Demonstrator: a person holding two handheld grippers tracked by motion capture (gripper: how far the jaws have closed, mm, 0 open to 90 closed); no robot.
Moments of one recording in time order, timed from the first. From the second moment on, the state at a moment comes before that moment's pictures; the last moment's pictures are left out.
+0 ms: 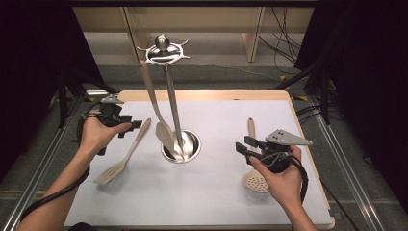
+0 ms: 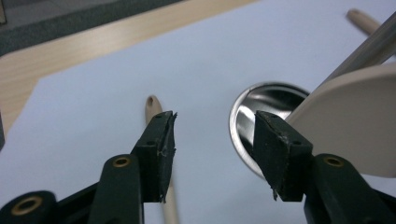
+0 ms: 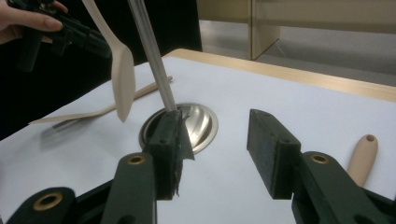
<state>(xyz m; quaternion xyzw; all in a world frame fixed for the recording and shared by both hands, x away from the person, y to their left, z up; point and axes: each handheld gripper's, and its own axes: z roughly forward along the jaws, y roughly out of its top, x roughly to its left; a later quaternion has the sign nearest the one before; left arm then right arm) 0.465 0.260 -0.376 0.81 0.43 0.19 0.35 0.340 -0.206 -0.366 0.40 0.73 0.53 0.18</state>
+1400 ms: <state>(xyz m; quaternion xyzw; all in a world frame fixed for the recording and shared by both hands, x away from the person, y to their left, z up) 0.492 0.261 -0.463 0.81 0.58 0.04 0.12 0.343 -0.202 -0.371 0.40 0.74 0.52 0.16</state>
